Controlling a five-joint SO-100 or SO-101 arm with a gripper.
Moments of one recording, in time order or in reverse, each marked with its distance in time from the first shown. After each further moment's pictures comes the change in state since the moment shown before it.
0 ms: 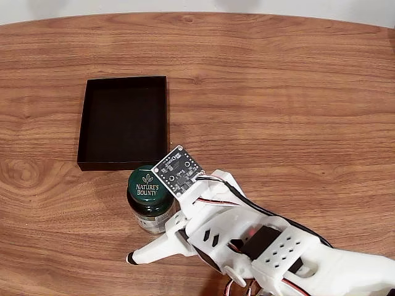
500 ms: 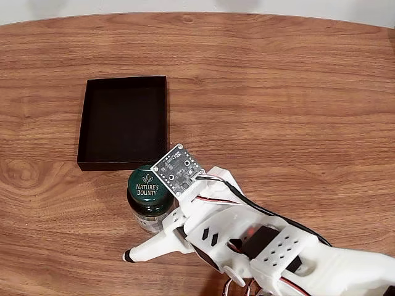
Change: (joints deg) arm 0.0 -2.4 0.0 -5.4 0.2
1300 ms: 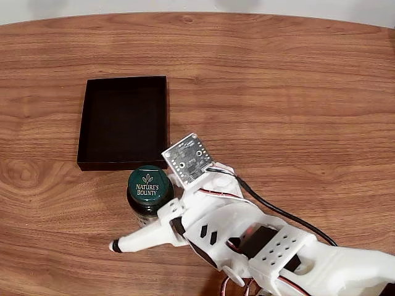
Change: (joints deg) arm 0.0 -1.8 0.0 -9.4 -9.6
